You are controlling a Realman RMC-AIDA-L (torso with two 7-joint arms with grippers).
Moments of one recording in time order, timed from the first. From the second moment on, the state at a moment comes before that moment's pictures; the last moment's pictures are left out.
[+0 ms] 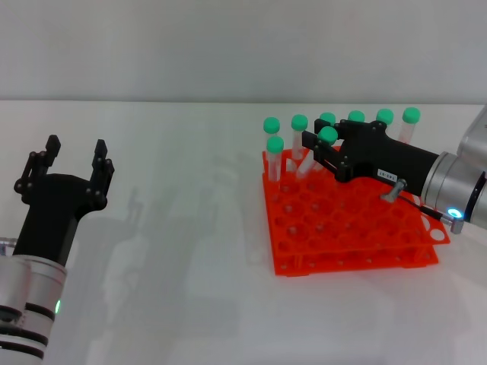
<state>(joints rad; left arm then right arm) -0.24 -2.09 2.40 0.50 2.15 -1.22 -2.90 0.62 2.01 -1.65 -0.49 -0.71 -0.93 0.93</state>
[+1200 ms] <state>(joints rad) -0.24 -2.09 2.40 0.50 2.15 -1.22 -2.90 0.53 2.01 -1.54 -0.48 -0.61 -1.06 0.84</state>
